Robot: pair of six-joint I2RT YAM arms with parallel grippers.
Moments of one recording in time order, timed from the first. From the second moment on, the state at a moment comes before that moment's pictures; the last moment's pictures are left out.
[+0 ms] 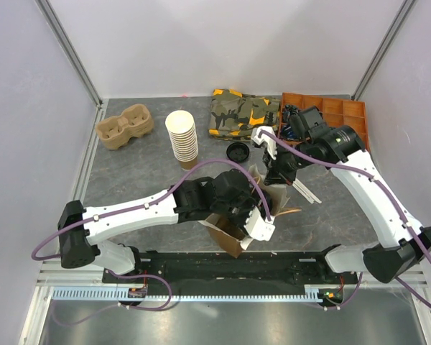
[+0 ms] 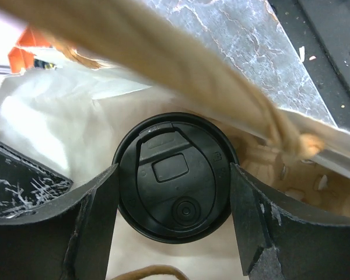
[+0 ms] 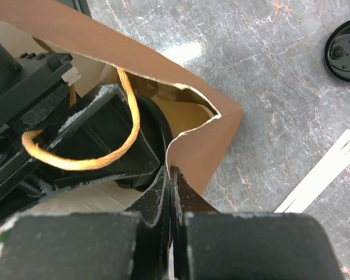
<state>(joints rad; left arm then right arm) -1.21 1.42 1.24 -0.48 0.19 1.02 0.48 1.35 1.56 -1.27 -0.61 -0.58</state>
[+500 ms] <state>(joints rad) -1.21 1.39 1.09 -0.37 0.10 0.86 0.48 1.07 1.33 -1.10 -0.60 -0.39</state>
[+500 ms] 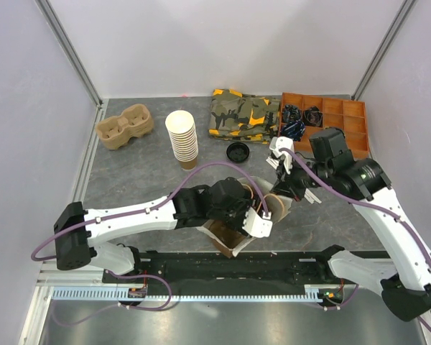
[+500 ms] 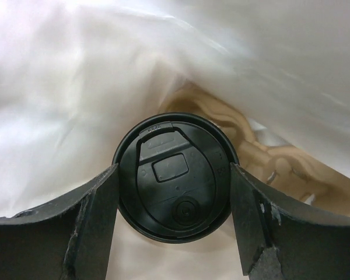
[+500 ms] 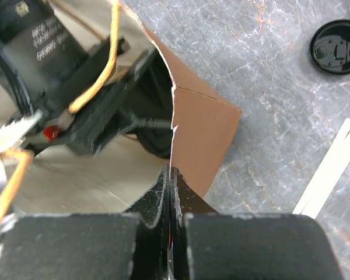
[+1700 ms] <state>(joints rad) -1.13 1.48 0.96 -0.12 0.16 0.66 0.48 1.05 1.21 -0.99 -0.57 -0.34</state>
